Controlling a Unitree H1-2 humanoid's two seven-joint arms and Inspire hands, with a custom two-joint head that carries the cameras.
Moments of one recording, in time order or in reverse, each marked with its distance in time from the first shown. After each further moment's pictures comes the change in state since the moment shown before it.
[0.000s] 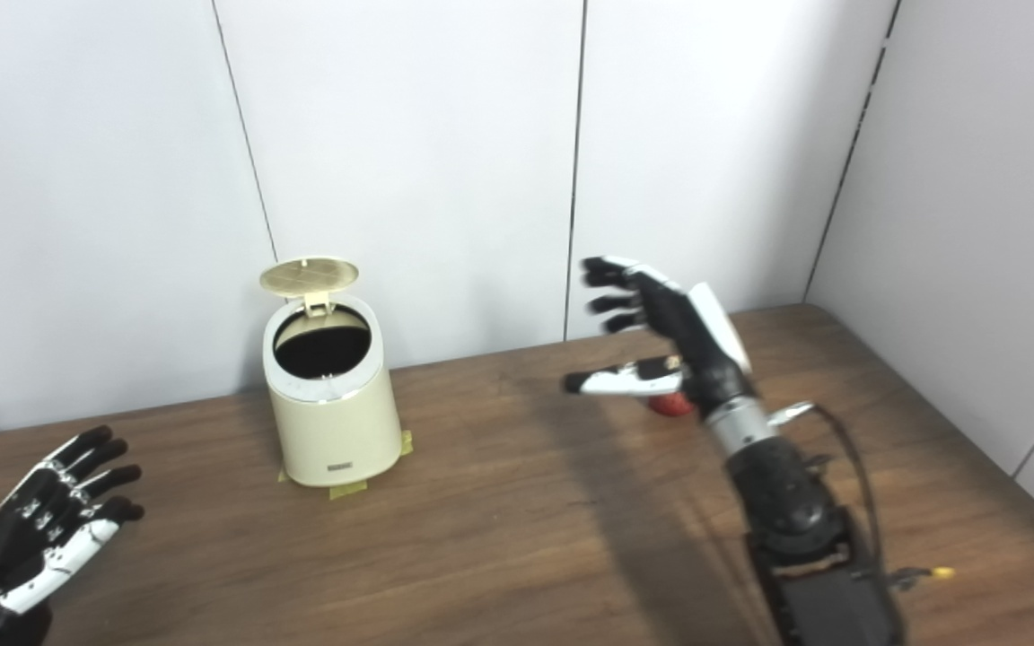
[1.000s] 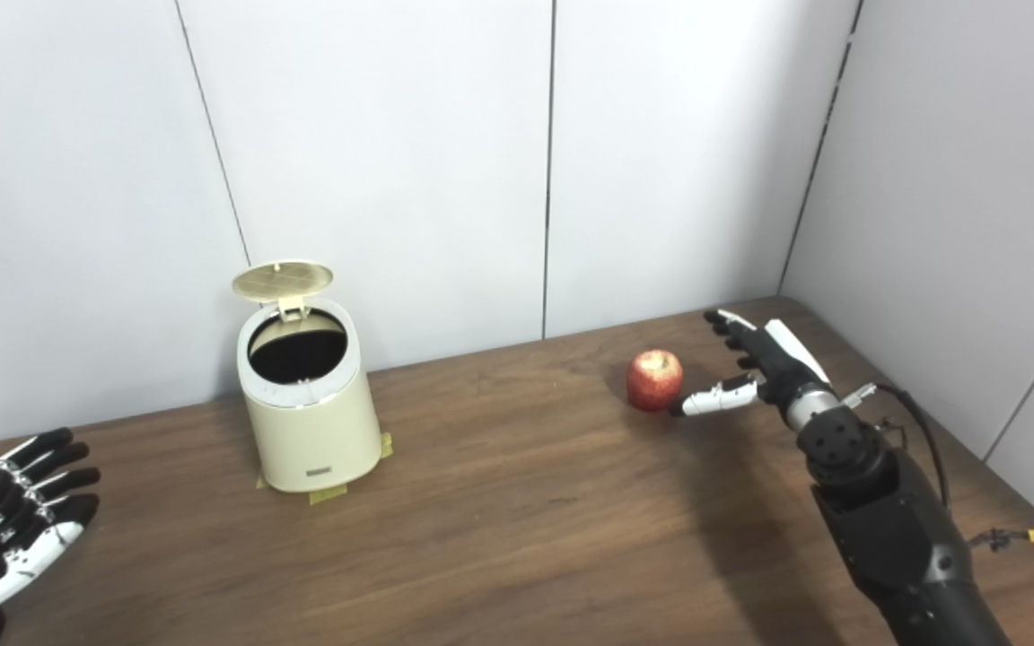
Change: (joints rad) left arm -0.025 0.028 -0.010 -0.009 0.019 0.015 0.017; right arm -0.048 -0.194 0.055 0.383 -0.079 0.193 0.113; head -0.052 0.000
